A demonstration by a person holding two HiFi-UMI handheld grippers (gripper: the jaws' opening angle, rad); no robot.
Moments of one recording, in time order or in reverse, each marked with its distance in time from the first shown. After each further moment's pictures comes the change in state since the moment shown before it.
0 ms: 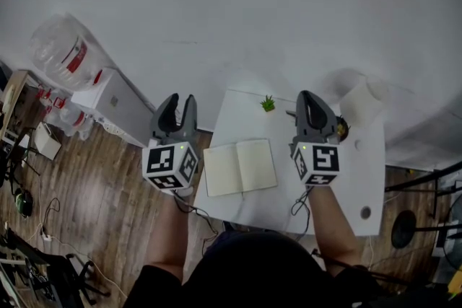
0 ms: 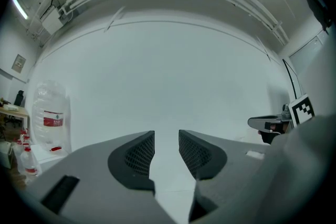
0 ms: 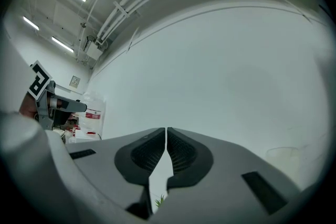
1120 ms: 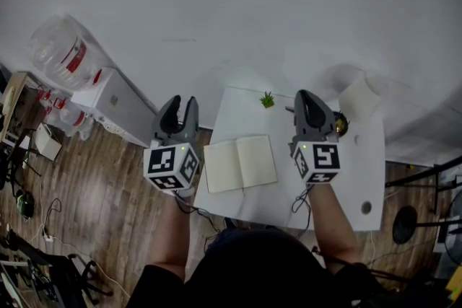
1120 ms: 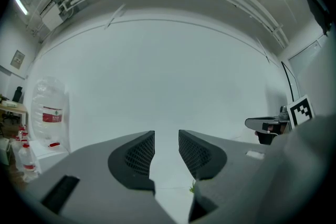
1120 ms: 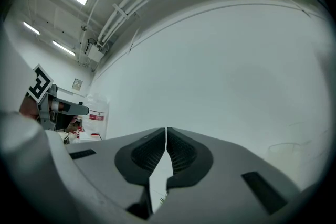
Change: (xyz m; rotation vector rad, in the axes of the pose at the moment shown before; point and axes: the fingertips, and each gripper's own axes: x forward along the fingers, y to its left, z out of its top) left arm -0.010 -0.007 -0.006 -0.020 0.016 -0.022; right arm -0.009 0.006 0.000 0.020 -0.003 0.031
